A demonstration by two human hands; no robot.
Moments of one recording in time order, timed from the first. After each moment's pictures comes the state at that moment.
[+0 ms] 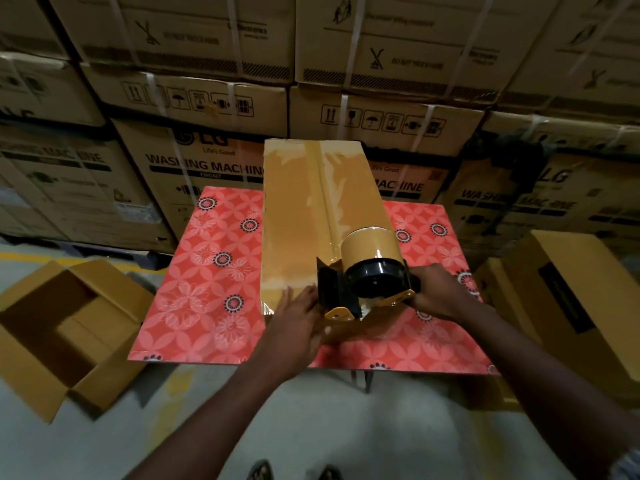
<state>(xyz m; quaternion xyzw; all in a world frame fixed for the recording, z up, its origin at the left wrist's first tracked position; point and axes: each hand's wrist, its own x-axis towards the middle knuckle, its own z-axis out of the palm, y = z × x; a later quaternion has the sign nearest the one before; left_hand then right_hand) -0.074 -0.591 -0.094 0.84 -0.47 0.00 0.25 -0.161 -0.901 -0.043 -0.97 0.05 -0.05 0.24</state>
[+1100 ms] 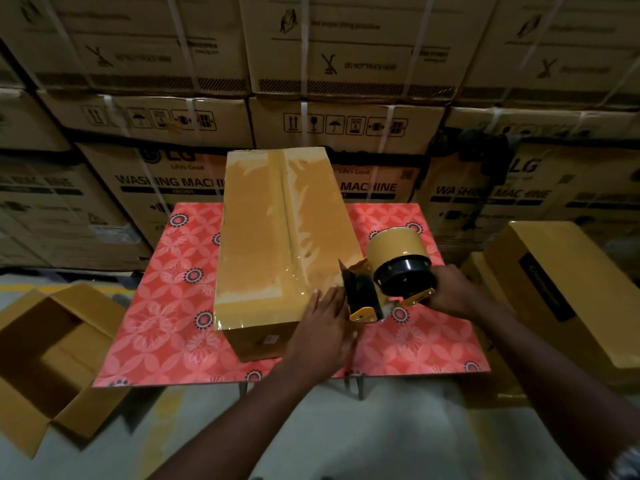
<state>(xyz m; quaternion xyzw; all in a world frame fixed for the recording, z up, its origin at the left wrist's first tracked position) -0.120 -0.703 -0.087 0.85 -0.51 0.01 0.11 -0.213 -0.981 -0.035 -0.95 0.13 -0.02 0.27</state>
